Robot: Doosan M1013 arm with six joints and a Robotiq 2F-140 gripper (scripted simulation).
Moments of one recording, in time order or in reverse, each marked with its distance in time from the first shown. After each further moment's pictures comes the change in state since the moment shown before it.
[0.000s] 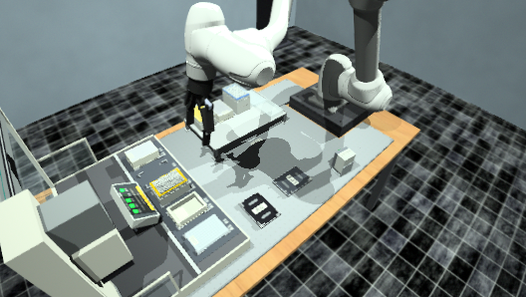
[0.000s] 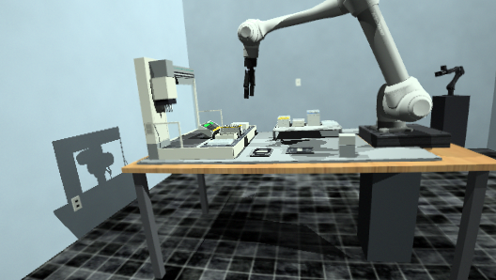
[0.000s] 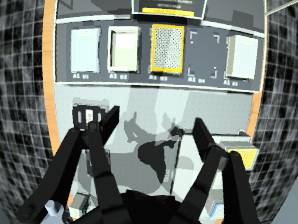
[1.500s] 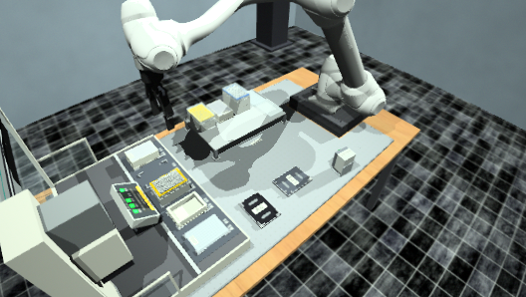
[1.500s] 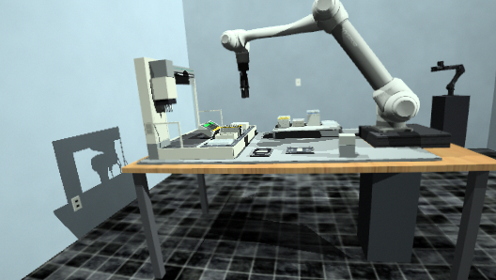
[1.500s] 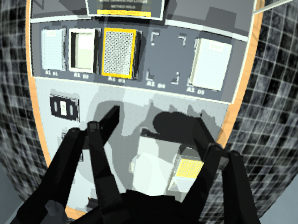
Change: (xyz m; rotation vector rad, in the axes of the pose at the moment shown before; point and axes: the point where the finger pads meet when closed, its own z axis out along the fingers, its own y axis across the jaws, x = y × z) arm 0.069 0.148 0.029 0.090 -0.142 -0.088
